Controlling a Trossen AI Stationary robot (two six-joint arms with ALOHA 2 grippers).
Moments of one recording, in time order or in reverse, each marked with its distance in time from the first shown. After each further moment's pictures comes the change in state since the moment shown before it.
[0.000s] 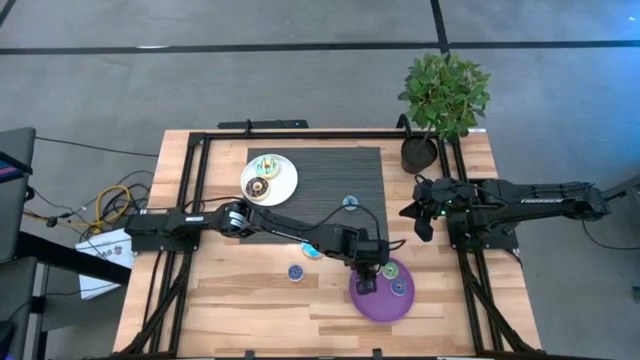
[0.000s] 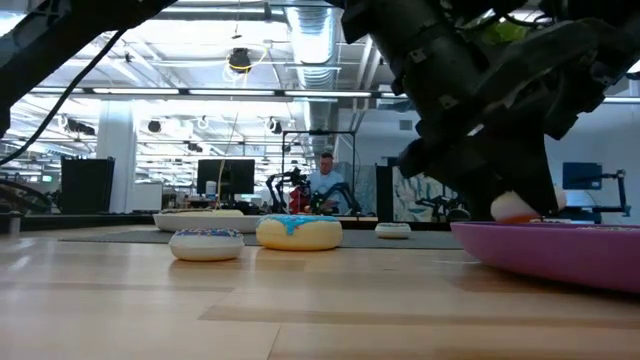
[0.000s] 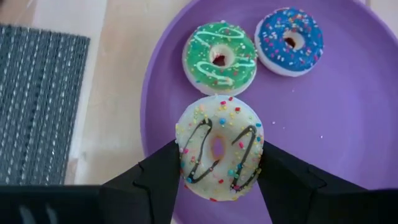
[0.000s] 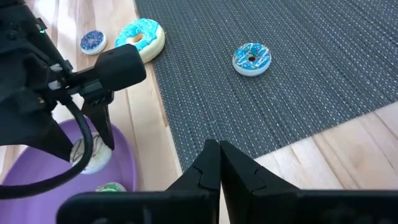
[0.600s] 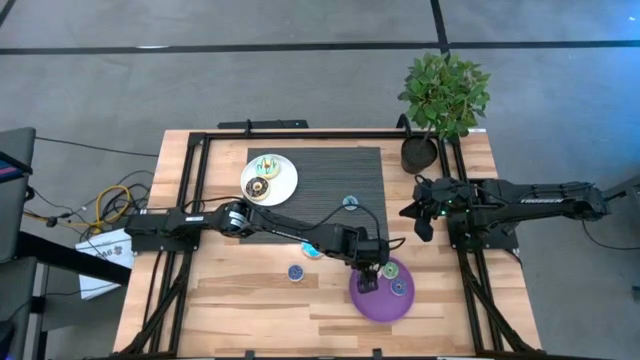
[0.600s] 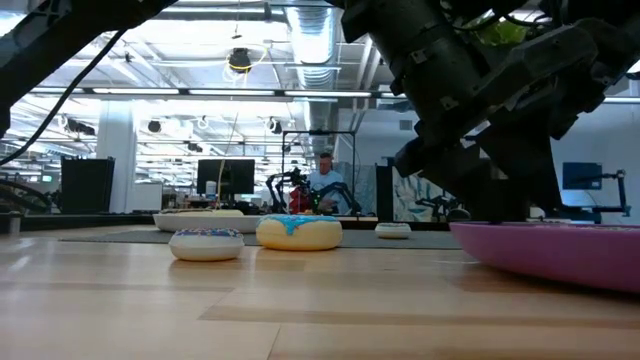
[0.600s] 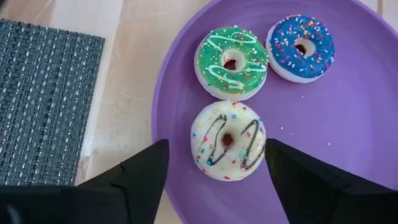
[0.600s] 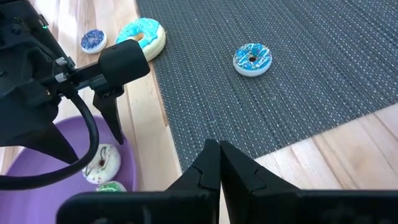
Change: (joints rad) left arm 0.000 0.000 0.000 -0.003 -0.028 -0.025; right arm 0.000 0.000 0.000 0.000 -0.004 -0.009
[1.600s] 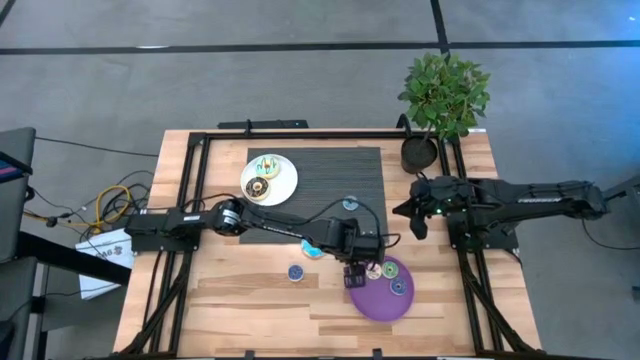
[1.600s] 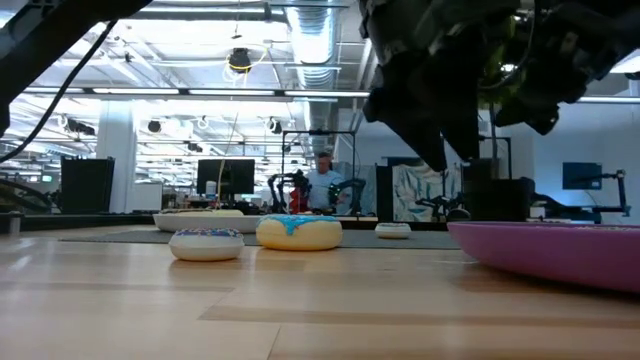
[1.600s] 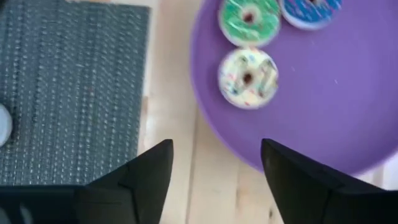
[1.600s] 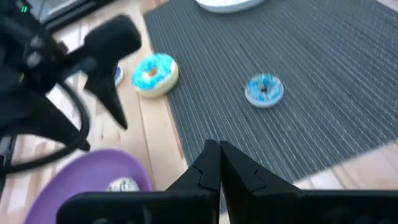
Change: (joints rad) left arm -0.007 -0.062 0.116 -0.347 -0.070 0.074; right arm 0.000 0.036 0.000 0.143 0.001 0.053
